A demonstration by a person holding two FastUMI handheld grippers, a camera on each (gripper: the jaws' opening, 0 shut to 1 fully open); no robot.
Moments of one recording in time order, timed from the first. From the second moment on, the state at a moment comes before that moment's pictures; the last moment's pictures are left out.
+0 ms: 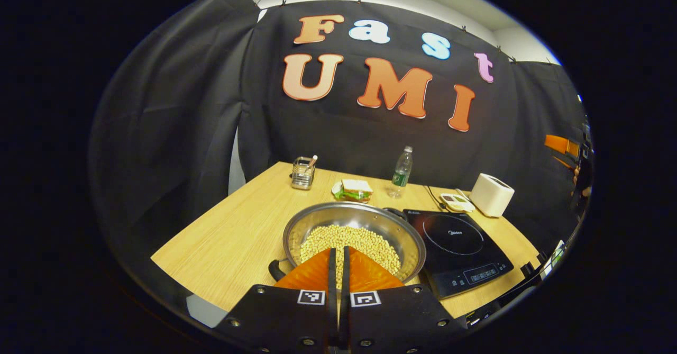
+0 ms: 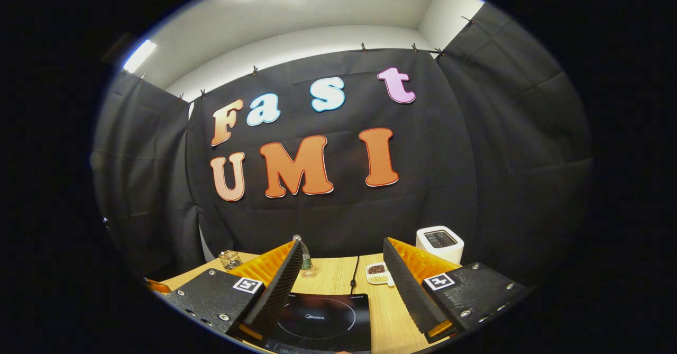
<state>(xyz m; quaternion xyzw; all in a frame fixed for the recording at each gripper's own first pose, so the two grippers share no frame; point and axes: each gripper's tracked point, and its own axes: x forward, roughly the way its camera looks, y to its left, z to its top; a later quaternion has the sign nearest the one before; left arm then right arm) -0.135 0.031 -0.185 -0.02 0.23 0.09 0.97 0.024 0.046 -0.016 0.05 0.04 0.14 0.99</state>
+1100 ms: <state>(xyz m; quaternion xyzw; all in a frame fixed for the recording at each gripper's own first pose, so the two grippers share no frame) -0.163 0.074 -0.284 -0.06 0.33 0.14 0.93 0.028 0.072 -0.032 0.04 0.05 0.15 0.99</state>
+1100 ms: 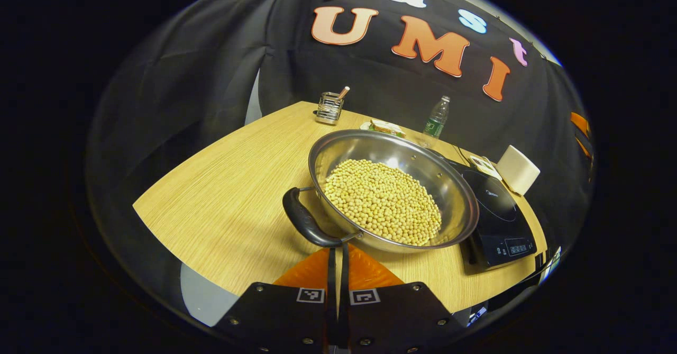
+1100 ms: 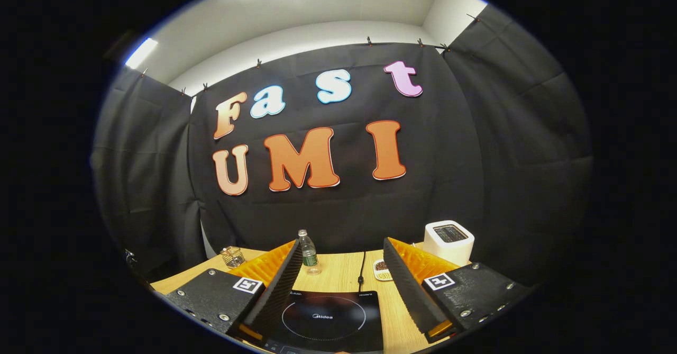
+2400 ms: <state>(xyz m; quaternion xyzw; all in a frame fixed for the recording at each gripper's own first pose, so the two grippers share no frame) -0.123 0.157 -0.275 -0.03 0.34 0.16 0.93 0.022 0.103 -0.049 0.02 0.07 0.15 0.99</state>
